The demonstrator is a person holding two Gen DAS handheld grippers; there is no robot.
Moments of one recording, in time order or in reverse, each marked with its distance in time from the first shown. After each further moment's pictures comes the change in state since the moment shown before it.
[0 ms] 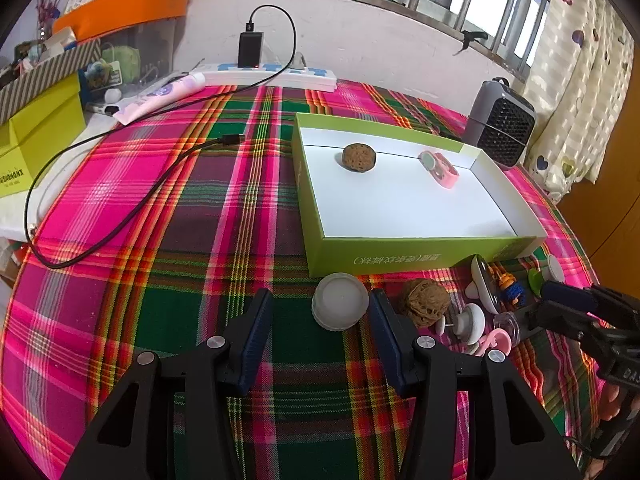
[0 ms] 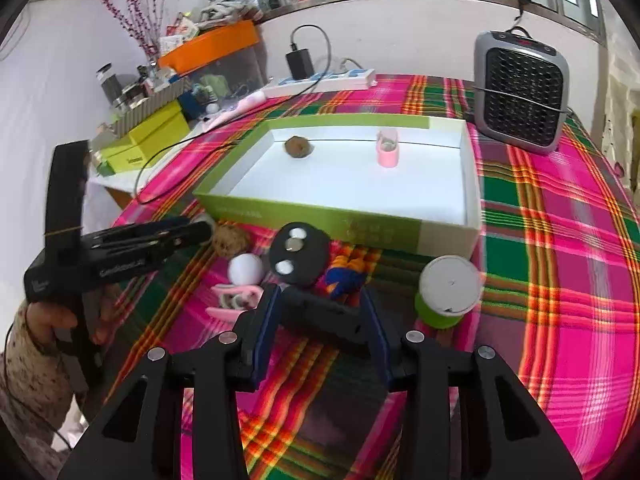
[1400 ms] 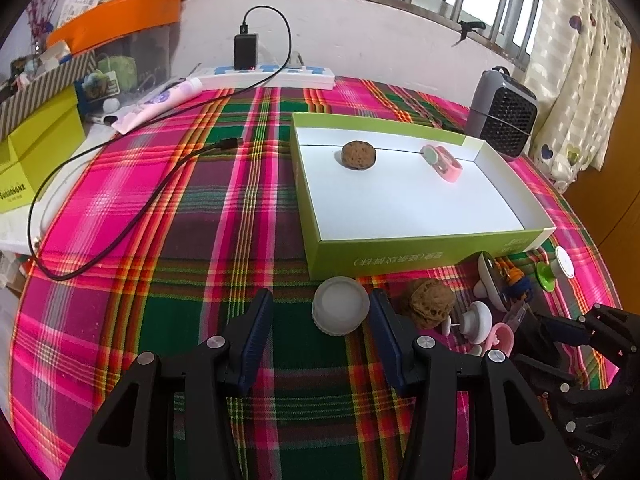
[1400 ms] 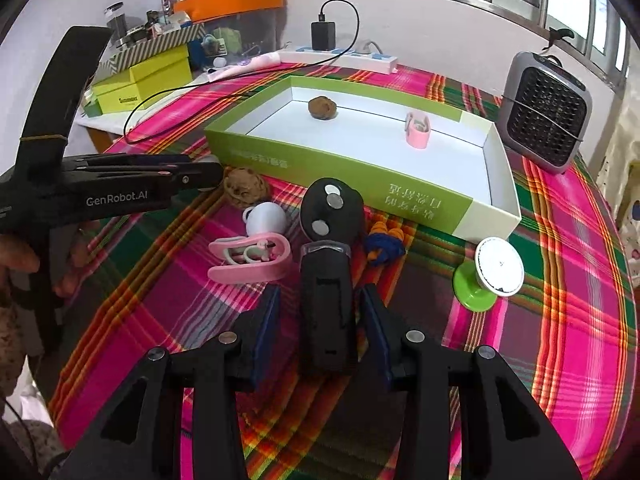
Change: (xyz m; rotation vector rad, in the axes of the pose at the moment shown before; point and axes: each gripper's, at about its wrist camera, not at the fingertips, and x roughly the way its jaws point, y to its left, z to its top) left arm 0.004 -0.007 0.003 0.044 0.009 0.039; right arm 0.020 0.044 -0.022 -0.168 0.055 -0.119
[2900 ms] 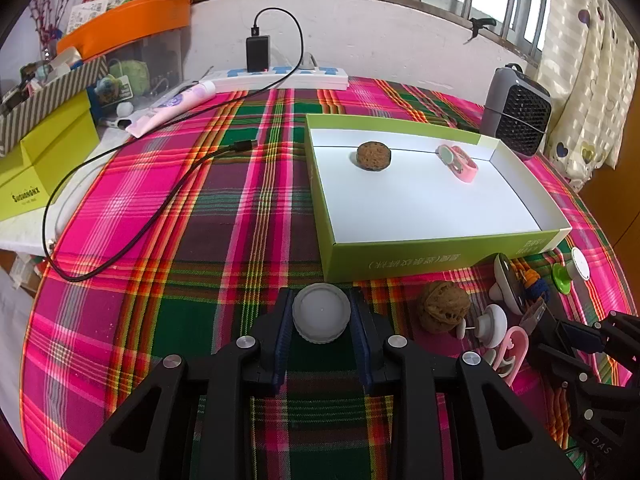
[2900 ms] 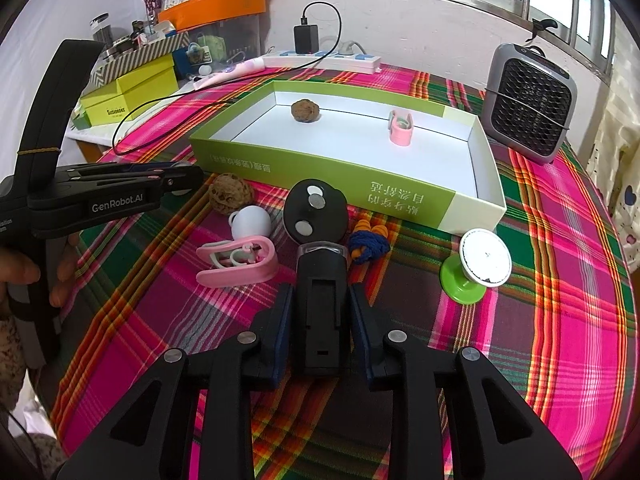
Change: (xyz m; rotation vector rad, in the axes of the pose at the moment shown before) left arm 0.001 0.001 0.001 0.003 -0.001 0.059; right arm -0.002 -0.004 0.001 0.043 -0.008 -0.026
